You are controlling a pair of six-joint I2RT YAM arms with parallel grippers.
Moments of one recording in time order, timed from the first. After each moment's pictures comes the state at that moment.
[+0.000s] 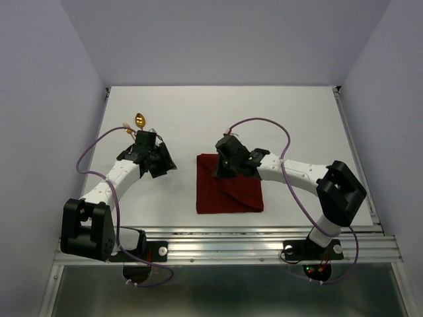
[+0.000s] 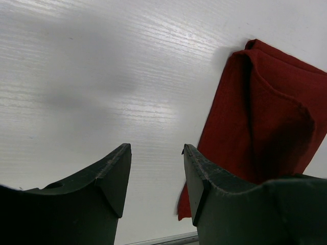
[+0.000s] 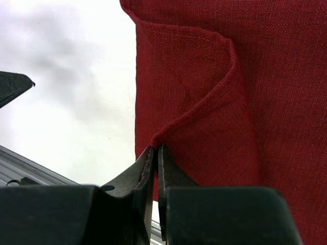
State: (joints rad) left arm -0.21 1.29 0.80 -0.49 0.12 -0.62; right arm 0.87 1.68 1.15 -0.34 0.10 0.88
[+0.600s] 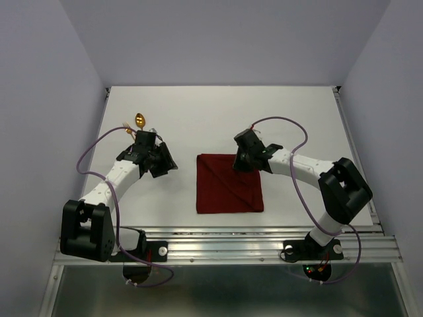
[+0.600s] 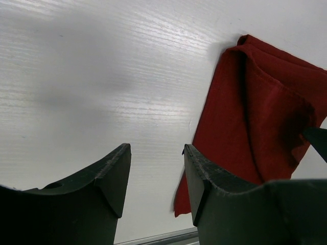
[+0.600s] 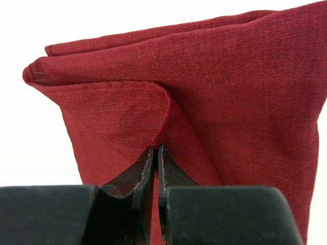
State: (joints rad) left arm -0.21 1.28 0.80 -0.49 0.14 -0.62; right arm 0.69 1.66 1.06 -0.33 0.15 0.88
